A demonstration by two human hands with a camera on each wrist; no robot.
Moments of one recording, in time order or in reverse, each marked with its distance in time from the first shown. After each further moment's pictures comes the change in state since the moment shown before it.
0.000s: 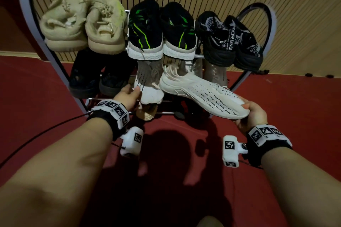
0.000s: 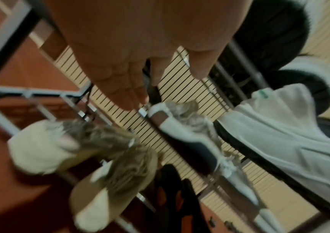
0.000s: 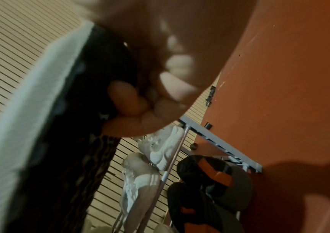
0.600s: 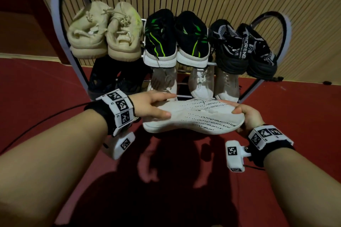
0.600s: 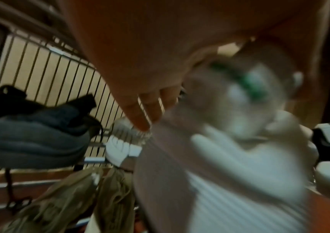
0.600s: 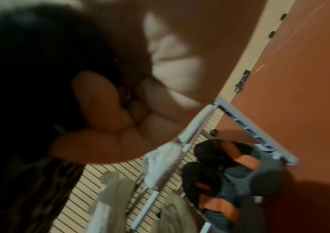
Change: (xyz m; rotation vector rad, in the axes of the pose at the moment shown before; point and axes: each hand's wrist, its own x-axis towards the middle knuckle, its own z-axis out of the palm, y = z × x) left_hand -0.042 0.042 -0.036 0.621 -0.585 0.412; right_hand -0.007 0.003 0.033 -0.411 -0.242 0.183
